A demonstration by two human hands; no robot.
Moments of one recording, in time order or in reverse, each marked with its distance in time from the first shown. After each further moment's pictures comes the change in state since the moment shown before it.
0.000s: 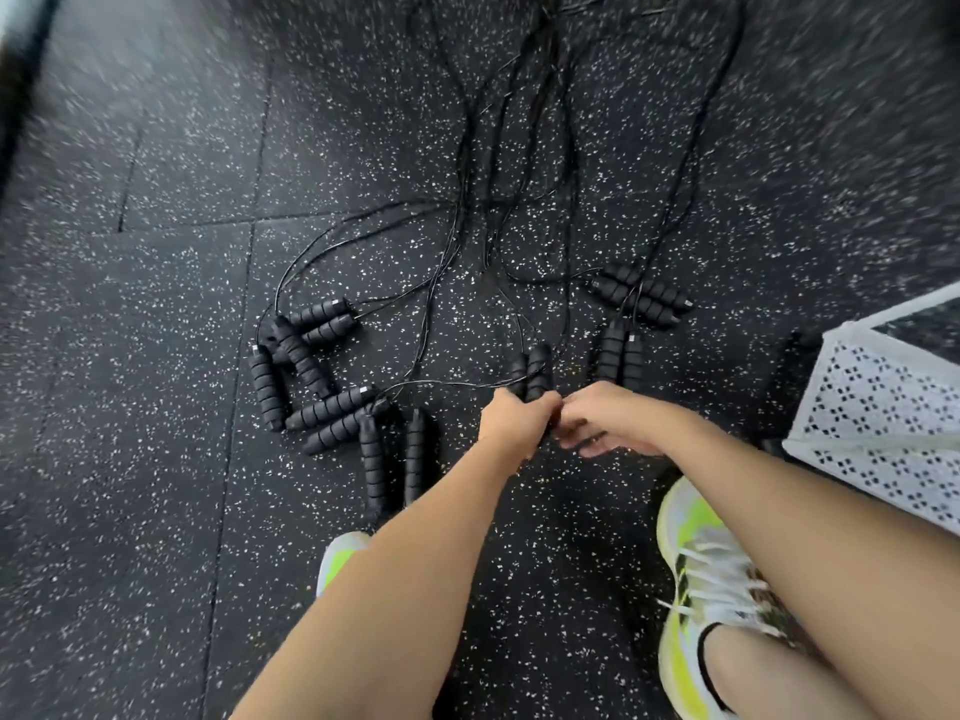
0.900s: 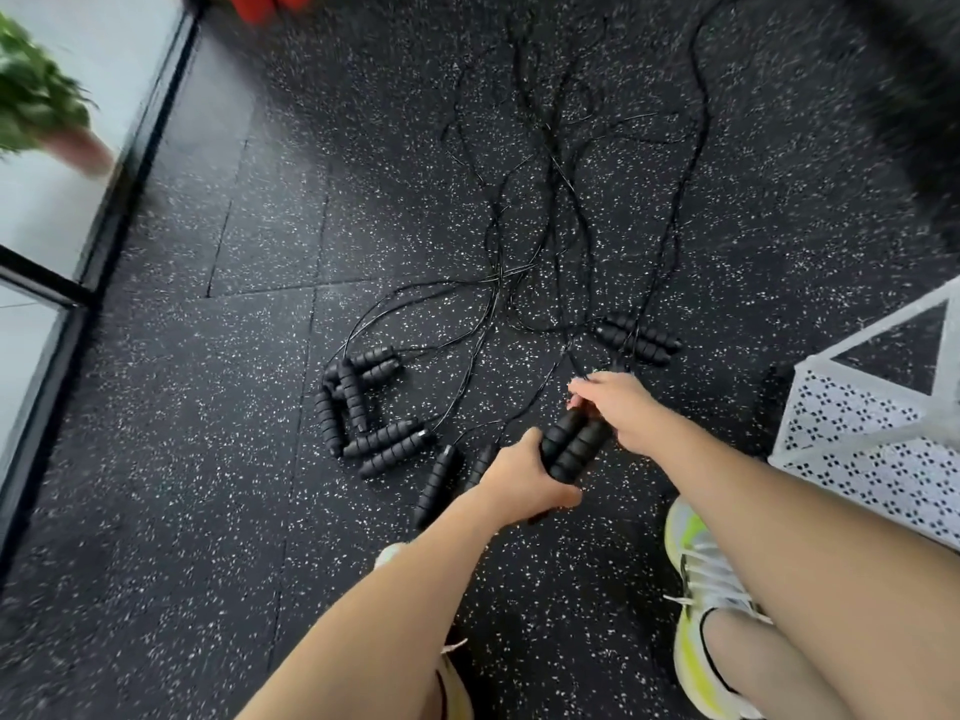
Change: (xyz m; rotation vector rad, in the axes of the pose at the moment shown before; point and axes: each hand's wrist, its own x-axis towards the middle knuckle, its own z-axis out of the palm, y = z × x) left_hand -0.116 0.002 -0.071 0.587 -0.216 0.312; right_hand -0.075 -0.046 0.016 0.344 0.344 -0.196
